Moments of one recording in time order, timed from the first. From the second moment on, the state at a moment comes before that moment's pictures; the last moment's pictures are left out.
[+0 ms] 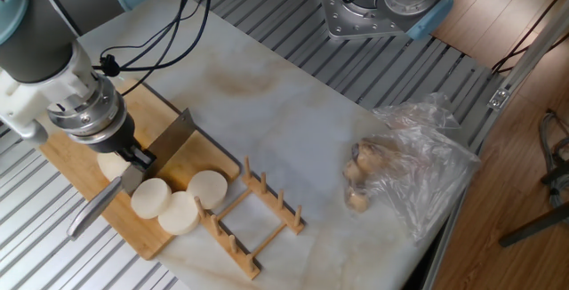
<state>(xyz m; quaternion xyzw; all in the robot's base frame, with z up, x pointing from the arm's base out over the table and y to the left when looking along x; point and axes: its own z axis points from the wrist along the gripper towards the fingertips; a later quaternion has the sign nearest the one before) 0.678 -0.053 0.069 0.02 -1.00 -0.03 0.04</state>
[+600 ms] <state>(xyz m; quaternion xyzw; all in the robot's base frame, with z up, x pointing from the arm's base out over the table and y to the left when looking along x) 0.678 -0.053 0.067 0.01 -1.00 -0.03 0.04</state>
